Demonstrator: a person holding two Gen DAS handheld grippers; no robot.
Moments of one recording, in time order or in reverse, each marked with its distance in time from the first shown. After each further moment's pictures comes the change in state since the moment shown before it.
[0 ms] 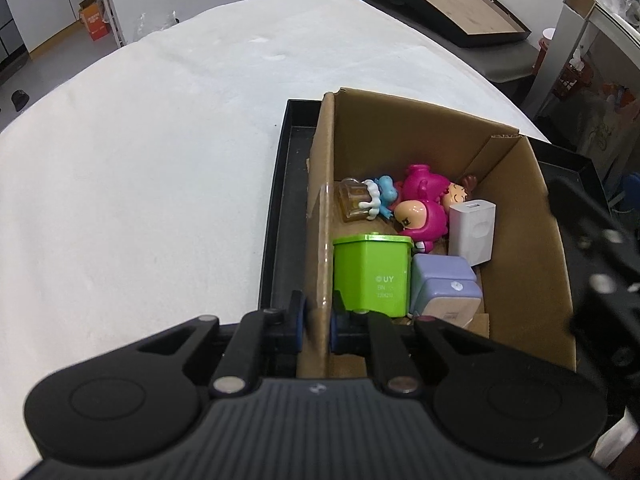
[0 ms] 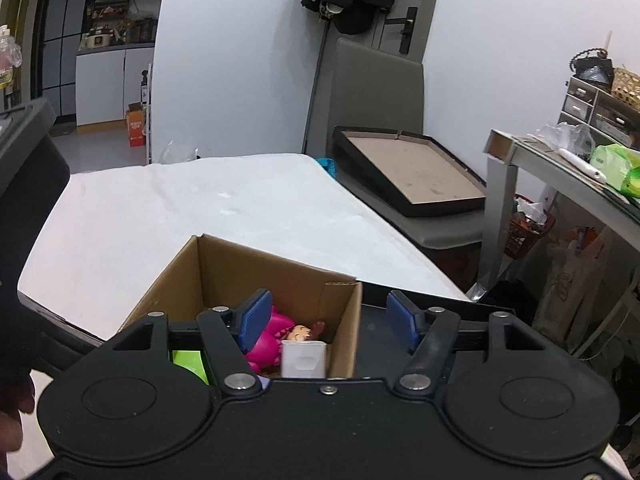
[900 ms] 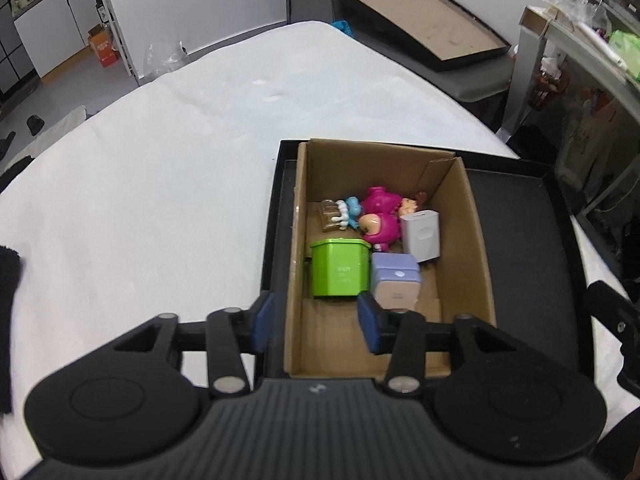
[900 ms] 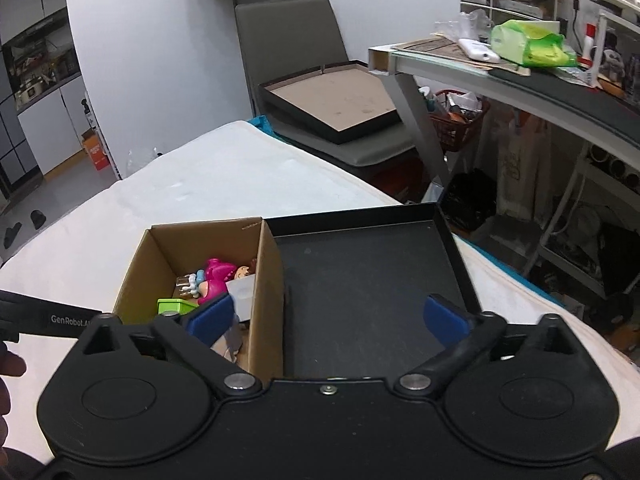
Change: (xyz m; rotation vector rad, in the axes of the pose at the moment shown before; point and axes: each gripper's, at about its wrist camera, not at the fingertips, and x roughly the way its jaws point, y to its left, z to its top) left arm -0.087 -0.031 -0.006 0.027 -0.055 0.030; right arm -0.060 -0.095 -0.011 0.330 0.206 -0.003
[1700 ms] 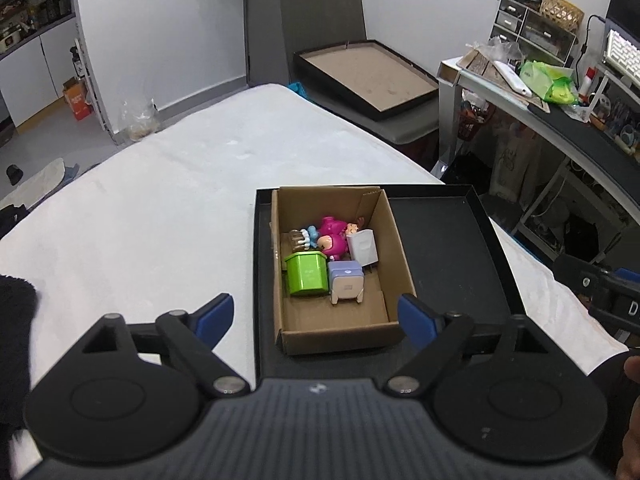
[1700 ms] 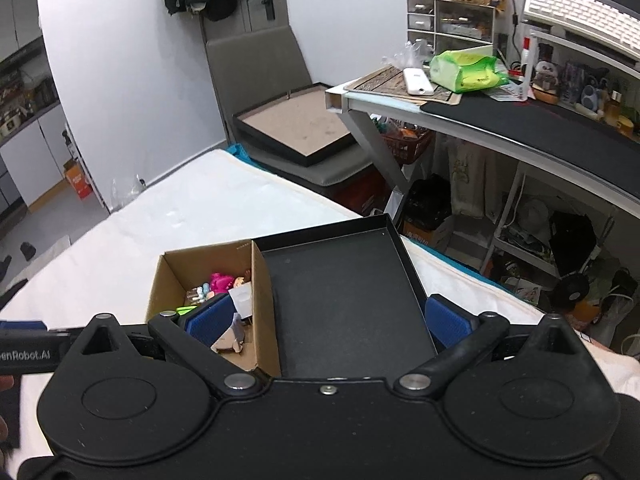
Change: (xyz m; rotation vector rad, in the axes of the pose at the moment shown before) left arm -0.124 0.012 -0.039 0.085 -0.164 -0.104; right arm -0.098 -0.009 0.009 0.091 -0.031 -0.066
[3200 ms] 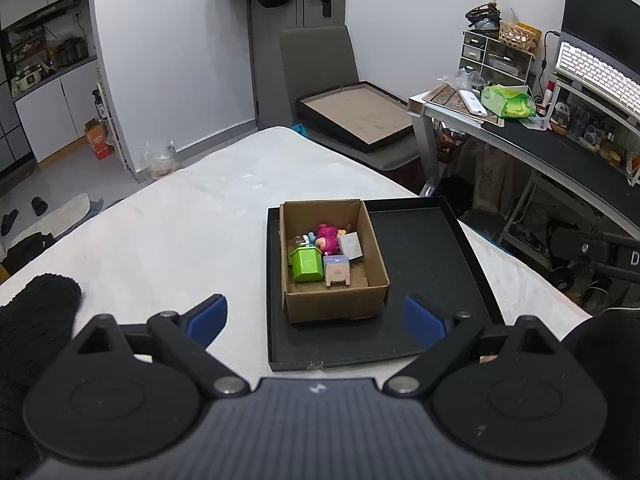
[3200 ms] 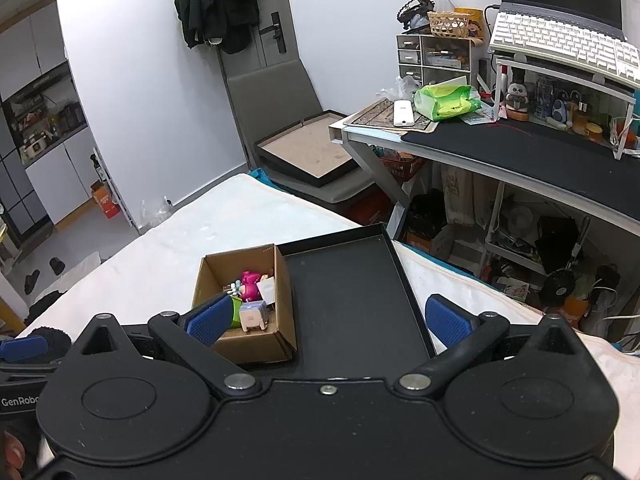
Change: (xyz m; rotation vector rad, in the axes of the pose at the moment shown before) left arm -0.126 -0.028 -0.062 0.048 -0.128 0.043; right arm -0.115 -0.024 -0.017 0.021 -0.057 0.060
